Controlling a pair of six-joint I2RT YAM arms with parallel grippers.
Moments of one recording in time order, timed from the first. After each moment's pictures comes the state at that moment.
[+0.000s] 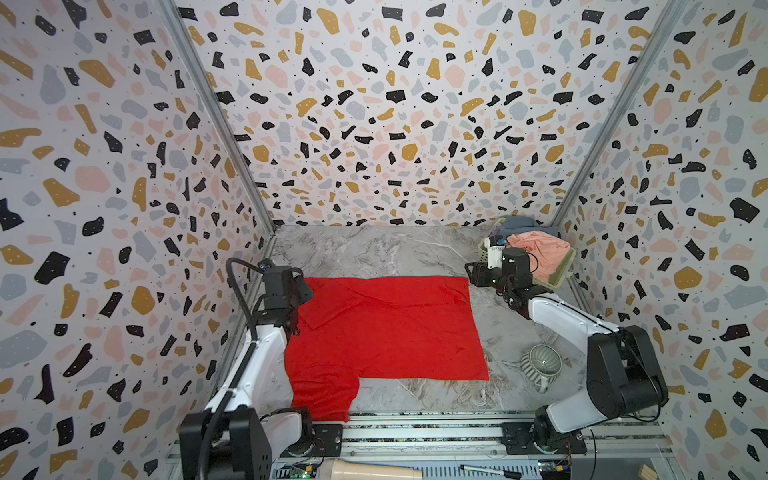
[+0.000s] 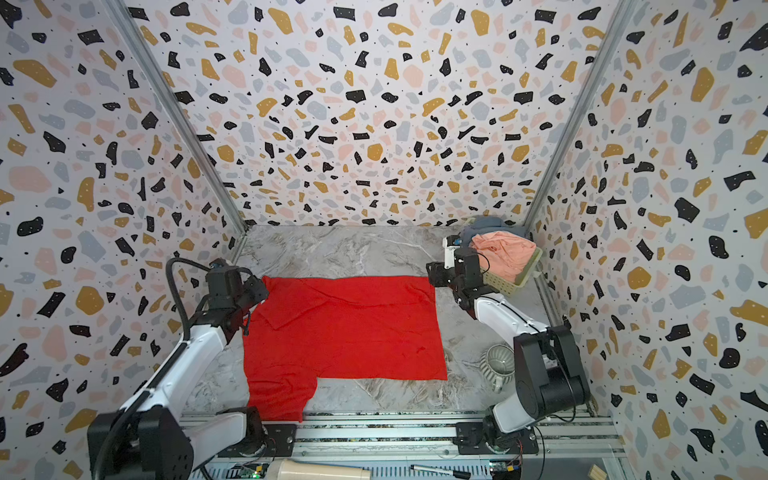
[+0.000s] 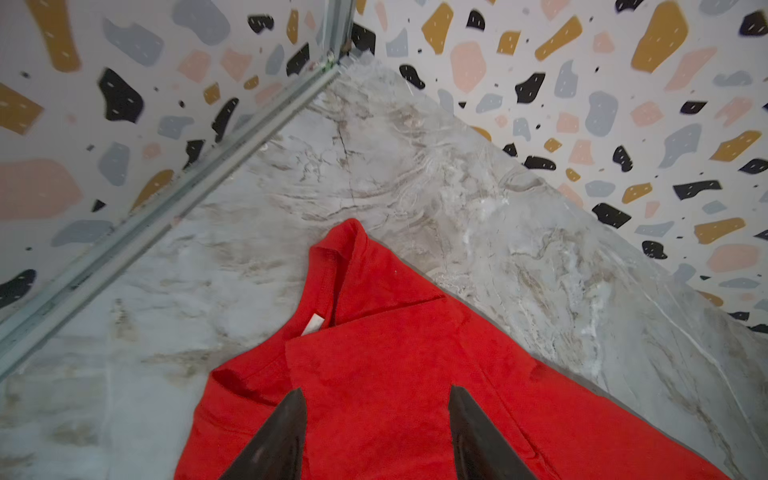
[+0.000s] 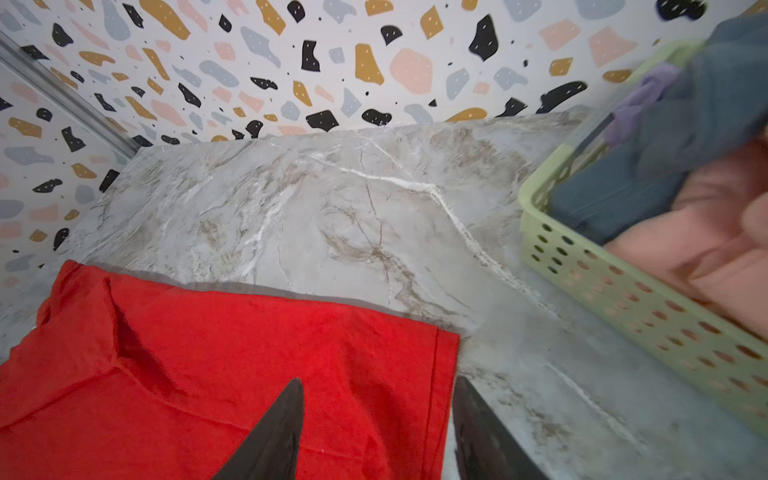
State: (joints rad) left arm 0.07 1.20 0.78 -0.24 -0.11 -0.48; right arm 0.28 1.54 0.92 0.11 -0.19 0.24
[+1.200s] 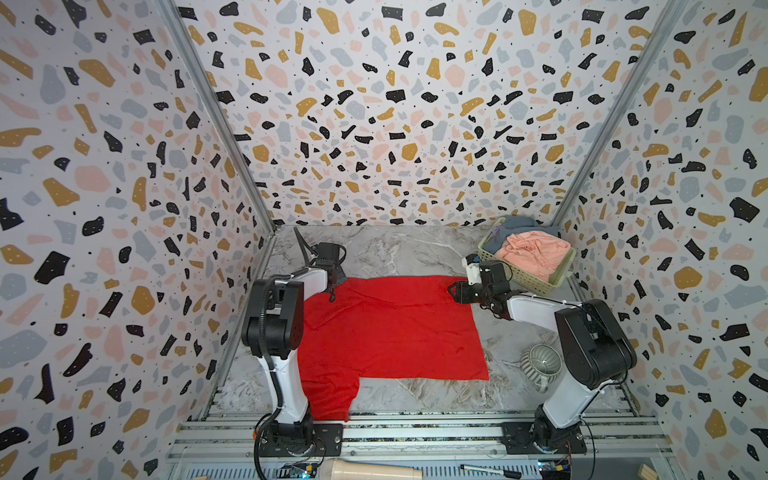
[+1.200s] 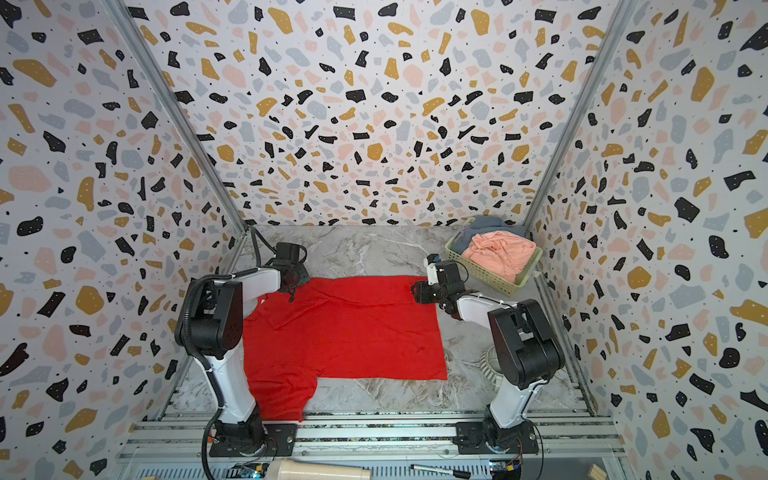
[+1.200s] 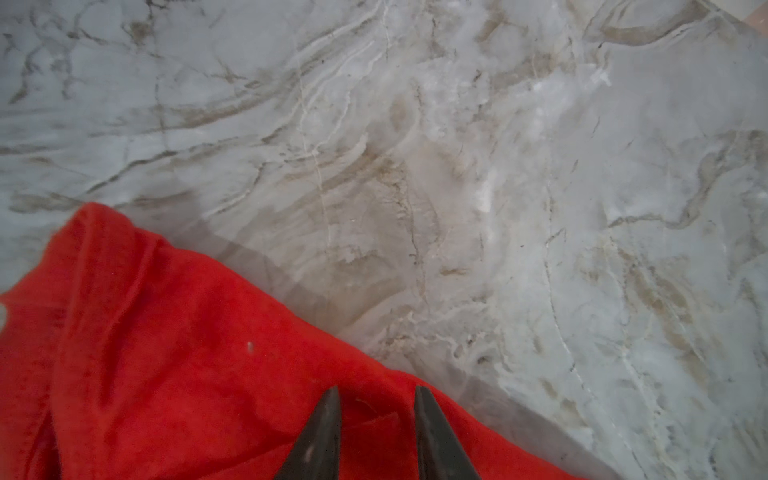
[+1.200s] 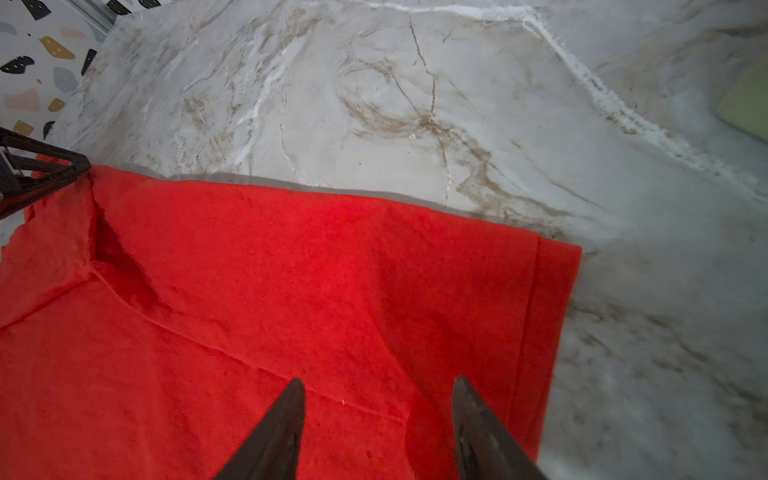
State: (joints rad) left arm -0.10 1.97 1.22 -0.20 -0.23 -0.53; right arm 0.35 1.72 0.90 0.12 -0.26 0.25
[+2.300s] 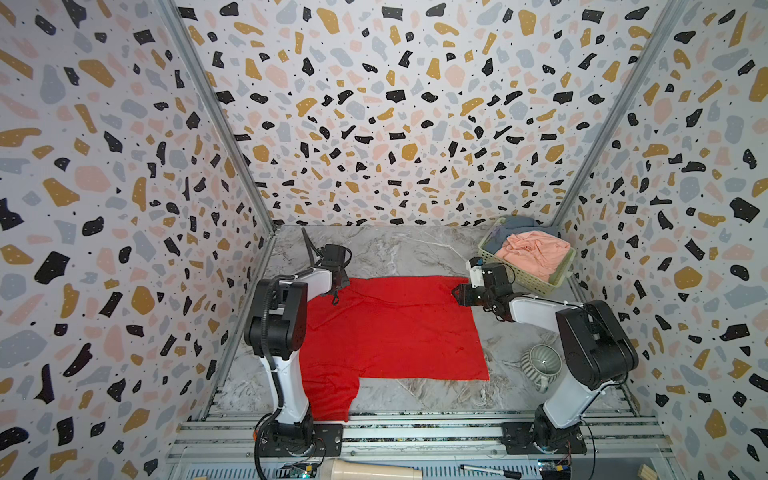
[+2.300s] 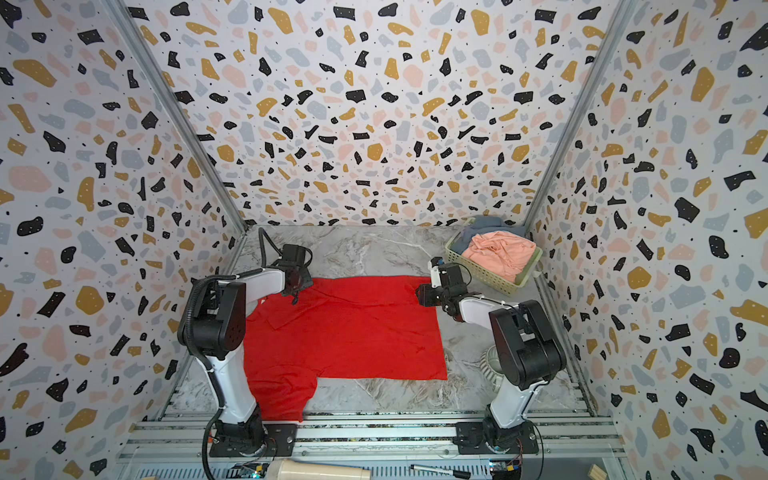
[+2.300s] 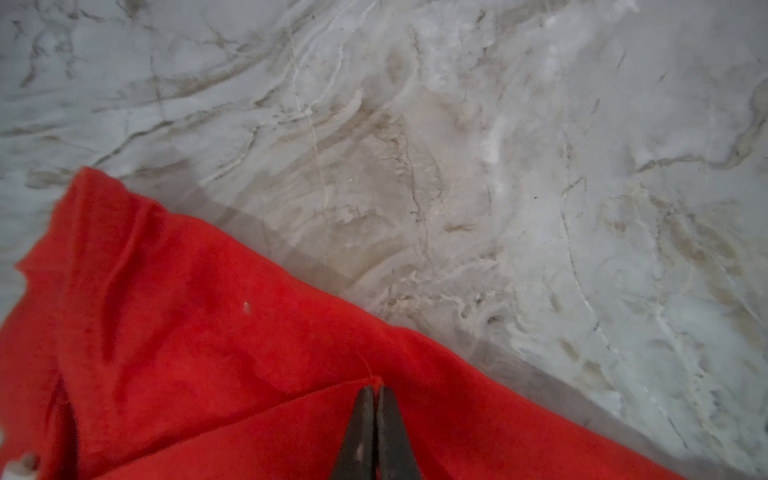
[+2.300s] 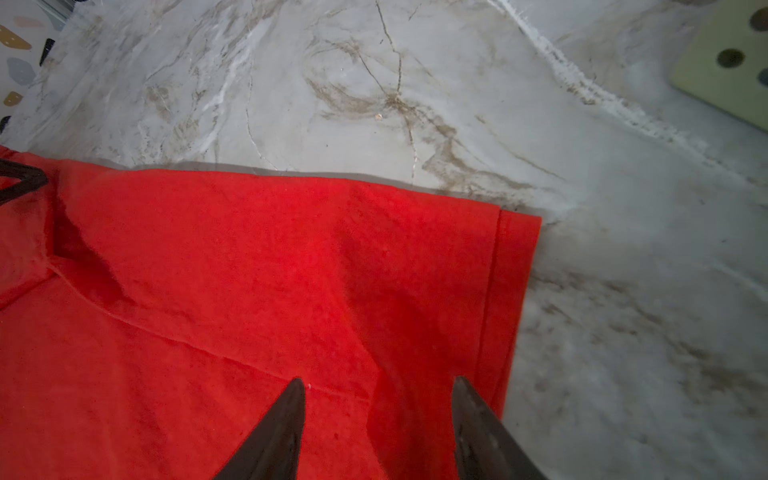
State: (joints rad) left arm -0.14 1.95 1.22 -0.27 -0.29 -0.50; right arm 0.33 1.71 0.87 0.11 -0.23 0.24
